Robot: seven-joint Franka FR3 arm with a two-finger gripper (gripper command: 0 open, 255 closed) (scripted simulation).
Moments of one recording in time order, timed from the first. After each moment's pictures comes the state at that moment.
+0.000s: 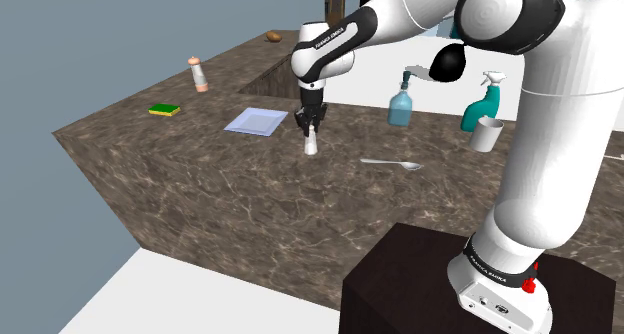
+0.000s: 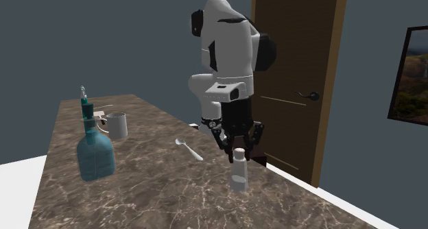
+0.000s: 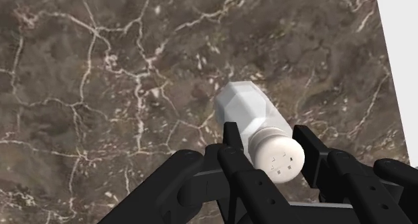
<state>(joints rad) -0.02 0.26 0.01 -1.89 0.09 2.16 -0.08</state>
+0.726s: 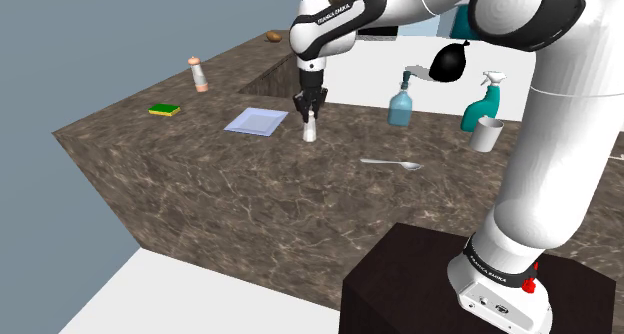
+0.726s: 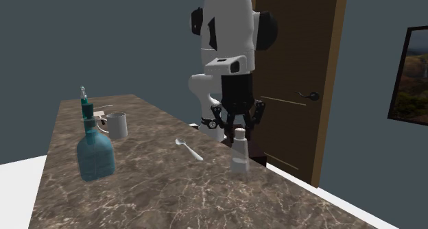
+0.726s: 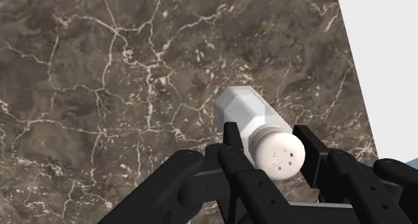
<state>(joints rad) -0.02 0.21 0.00 -1.81 0.08 2.03 -0.07</state>
